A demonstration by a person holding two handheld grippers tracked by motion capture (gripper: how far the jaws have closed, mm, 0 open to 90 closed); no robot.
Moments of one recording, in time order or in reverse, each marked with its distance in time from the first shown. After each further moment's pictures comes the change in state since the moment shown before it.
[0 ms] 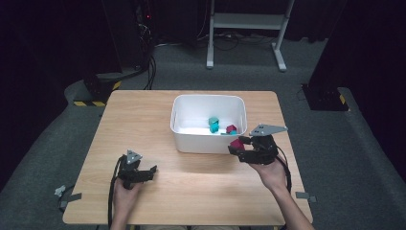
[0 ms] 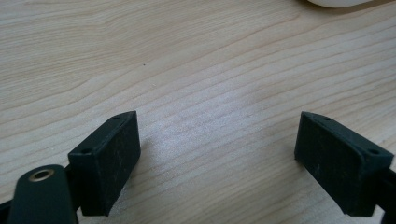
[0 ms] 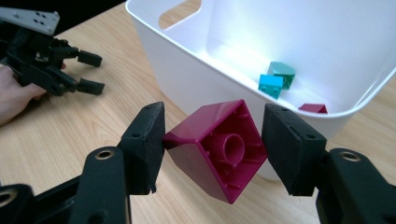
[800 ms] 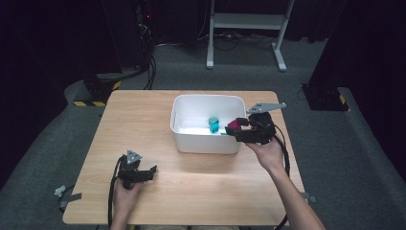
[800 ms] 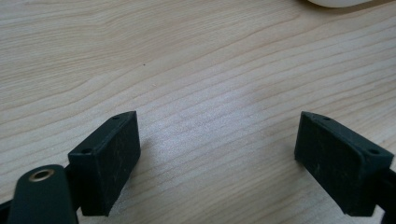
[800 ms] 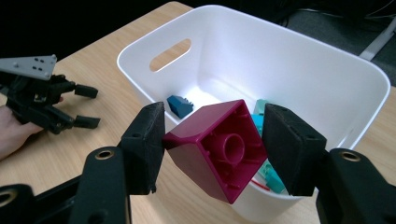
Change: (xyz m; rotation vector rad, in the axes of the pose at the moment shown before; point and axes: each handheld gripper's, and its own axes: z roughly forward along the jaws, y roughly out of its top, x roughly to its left) left arm 0.000 0.000 0.000 0.000 0.000 0.001; right arm -0.015 0.055 0.004 -0.014 -0.008 0.010
